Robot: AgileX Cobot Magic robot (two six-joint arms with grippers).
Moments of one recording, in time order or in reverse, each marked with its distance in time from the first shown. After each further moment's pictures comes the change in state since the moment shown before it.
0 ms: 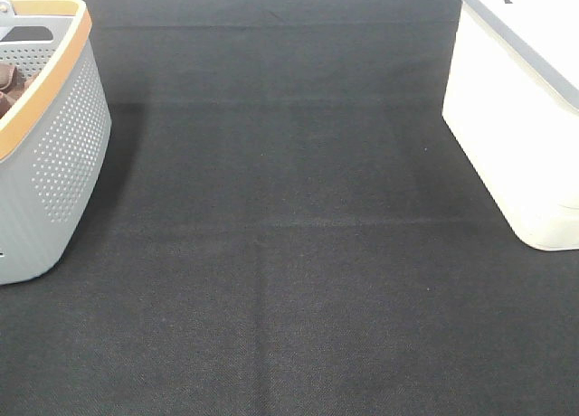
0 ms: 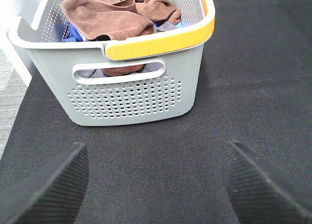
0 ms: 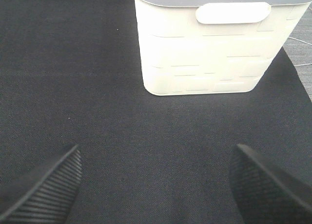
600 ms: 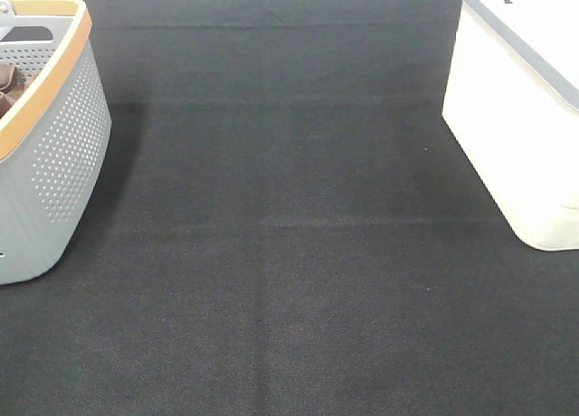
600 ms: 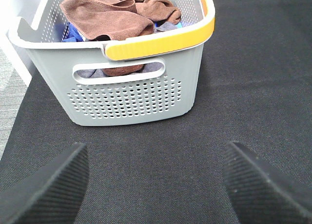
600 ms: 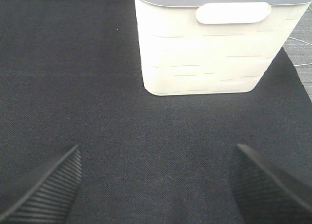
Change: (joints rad) left arm 0.000 0.000 0.000 0.000 0.000 0.001; right arm 0.000 0.000 0.000 0.000 0.000 0.000
